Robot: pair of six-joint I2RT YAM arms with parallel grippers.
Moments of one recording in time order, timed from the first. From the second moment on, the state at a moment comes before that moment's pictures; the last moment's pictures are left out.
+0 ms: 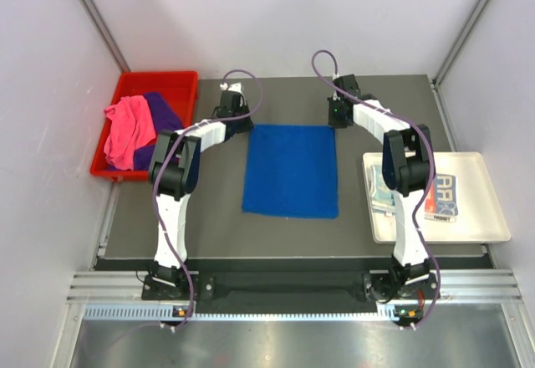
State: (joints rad) left arm -0.28 2.24 1.57 0.02 0.07 -0.42; right arm 0.26 2.22 1.78 -0.48 0.03 0.25
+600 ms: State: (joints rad) left arm -0.28 2.23 1.51 0.21 -0.03 -0.41; right arm 0.26 2.22 1.77 -0.32 0.02 0.22
